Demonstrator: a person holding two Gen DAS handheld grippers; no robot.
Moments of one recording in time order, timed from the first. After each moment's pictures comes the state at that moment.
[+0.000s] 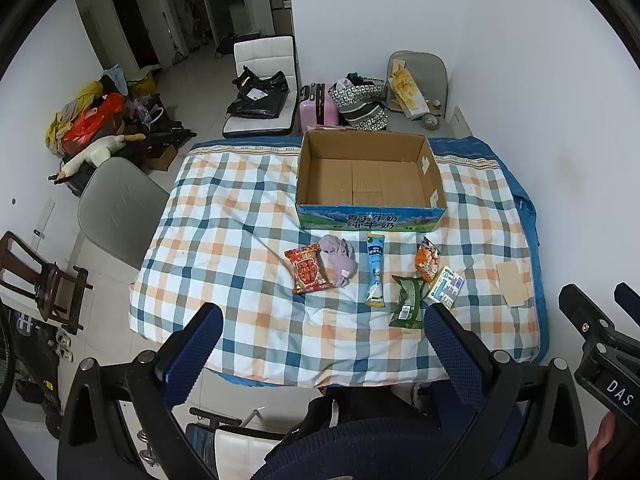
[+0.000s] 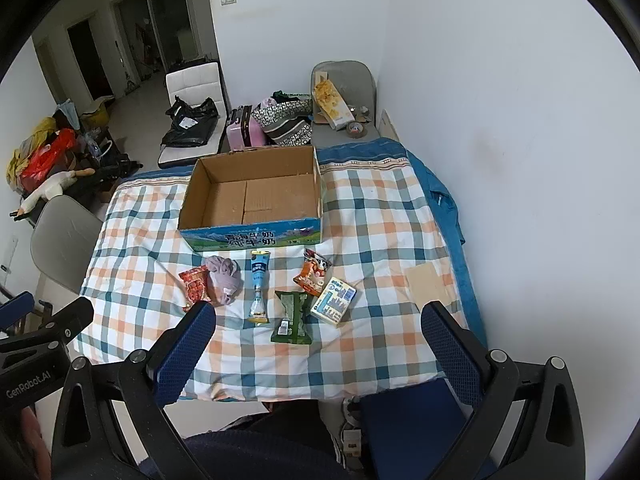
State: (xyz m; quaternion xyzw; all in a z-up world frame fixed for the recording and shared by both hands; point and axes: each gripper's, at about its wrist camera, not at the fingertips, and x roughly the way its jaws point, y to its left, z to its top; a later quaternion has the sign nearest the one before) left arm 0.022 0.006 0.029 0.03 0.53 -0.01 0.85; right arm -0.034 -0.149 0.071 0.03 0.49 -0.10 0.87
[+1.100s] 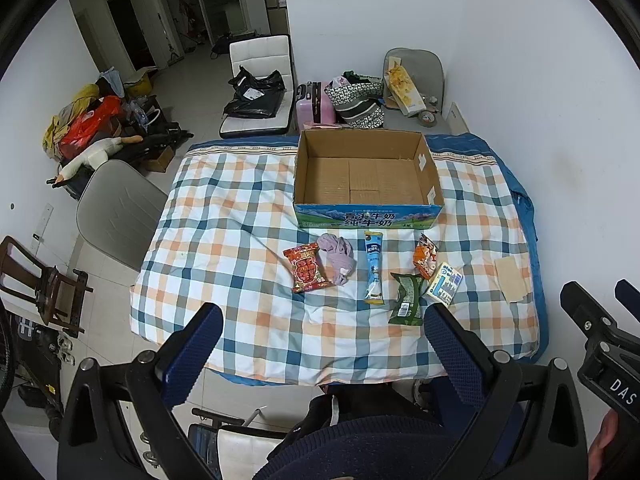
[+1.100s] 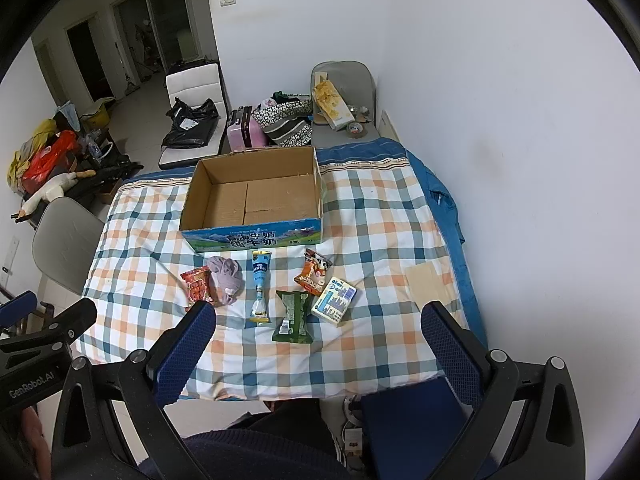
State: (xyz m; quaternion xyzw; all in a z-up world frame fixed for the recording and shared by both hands) left arm 0.016 0.008 0.026 0.03 0.53 -0.02 0.85; right arm -0.036 -0.144 0.075 0.03 0.48 -0.09 0.87
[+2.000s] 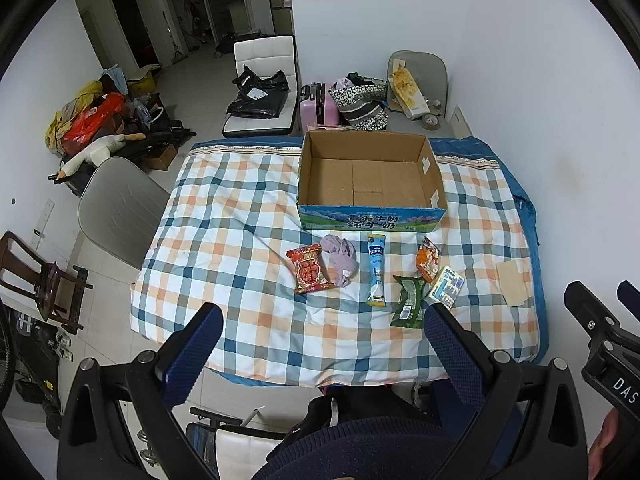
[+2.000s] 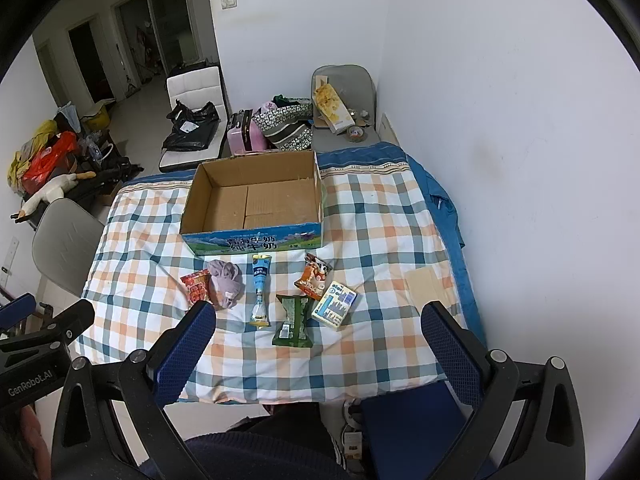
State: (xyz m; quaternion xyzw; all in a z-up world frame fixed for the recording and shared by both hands) left arm 0.015 0.008 0.026 0.03 0.53 -0.02 0.85; right arm -0.036 -0.150 0.077 0.03 0.48 -0.10 0.87
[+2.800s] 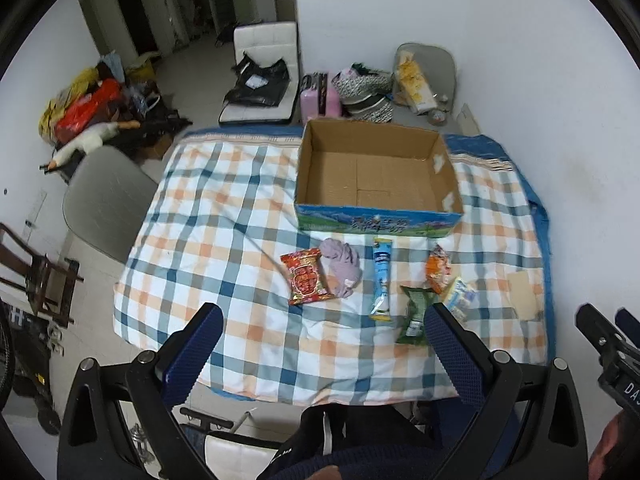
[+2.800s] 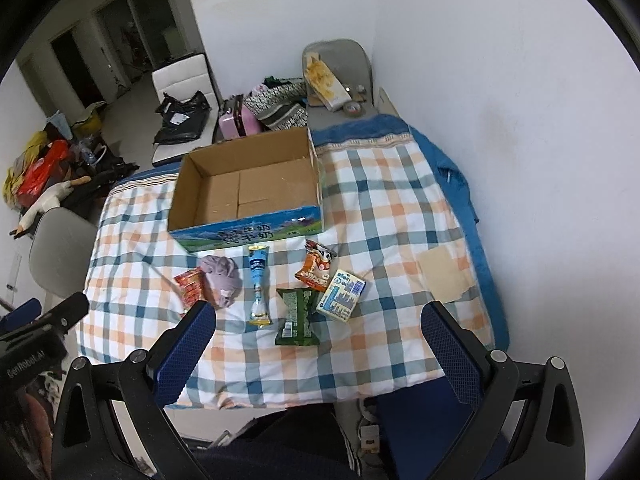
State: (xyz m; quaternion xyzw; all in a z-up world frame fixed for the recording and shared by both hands) left arm 0.072 0.020 -0.028 0.01 0.55 -0.01 0.84; right arm 0.007 -0.176 0.020 0.07 0.52 -0.11 0.85
